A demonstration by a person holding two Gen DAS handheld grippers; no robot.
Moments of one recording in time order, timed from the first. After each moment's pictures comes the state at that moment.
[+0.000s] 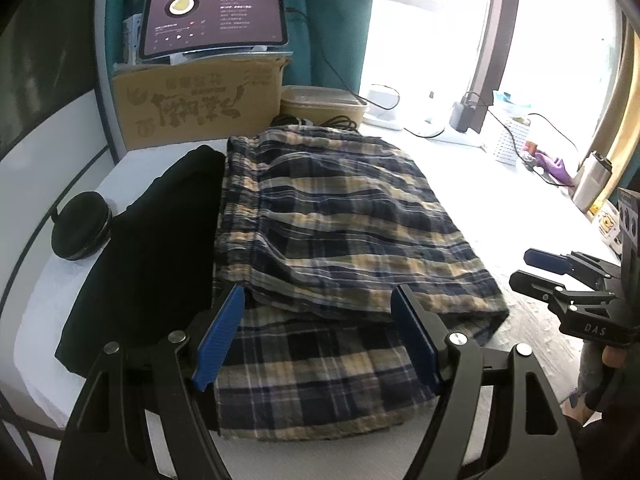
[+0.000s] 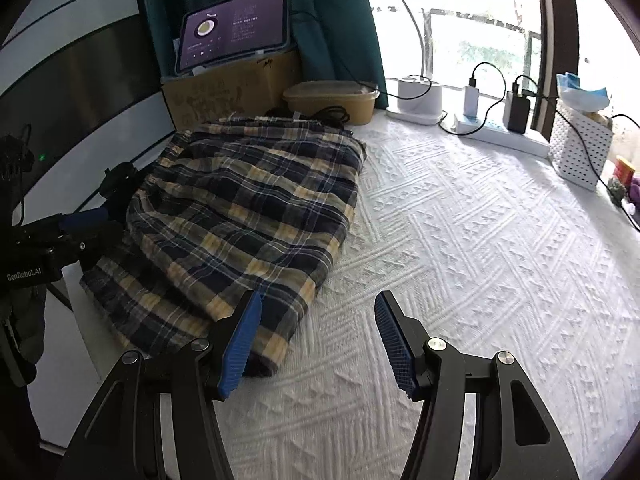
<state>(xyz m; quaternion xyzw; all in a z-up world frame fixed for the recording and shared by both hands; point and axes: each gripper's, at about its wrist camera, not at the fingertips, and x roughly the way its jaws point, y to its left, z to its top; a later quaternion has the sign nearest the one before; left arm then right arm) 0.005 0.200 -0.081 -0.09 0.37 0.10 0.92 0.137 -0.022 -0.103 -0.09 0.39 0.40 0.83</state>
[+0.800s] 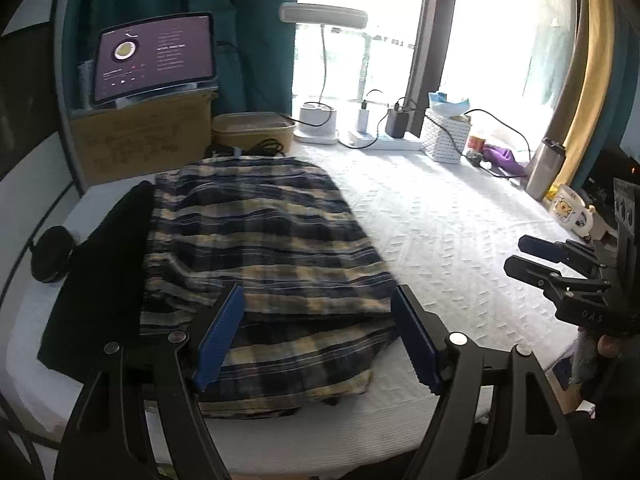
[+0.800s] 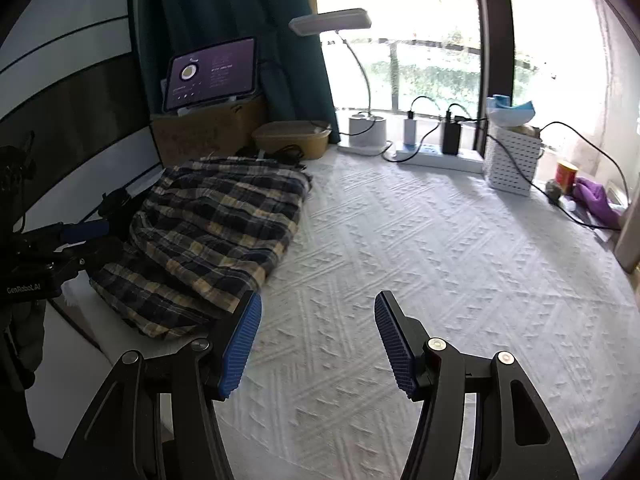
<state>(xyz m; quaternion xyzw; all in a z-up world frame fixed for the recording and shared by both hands) 0.000 0.126 -0.052 -0.06 0.34 0.04 0.94 0.114 -0.108 -0.063 -0.07 0.34 0.35 0.87</state>
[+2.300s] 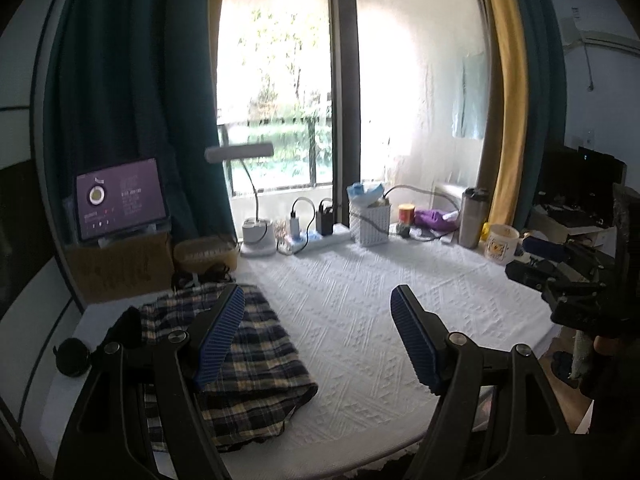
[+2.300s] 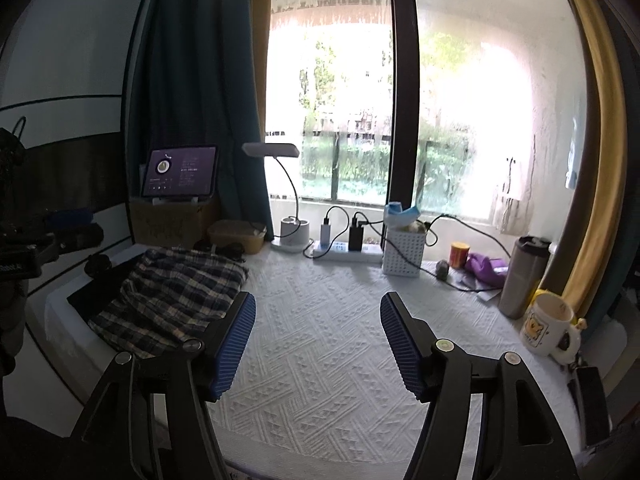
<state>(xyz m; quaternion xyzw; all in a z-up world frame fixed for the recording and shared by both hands) -0.058 0.035 0.055 0.02 0.19 -0.02 0.98 0.032 -0.222 0.042 -0.06 0.18 0.27 0.94</state>
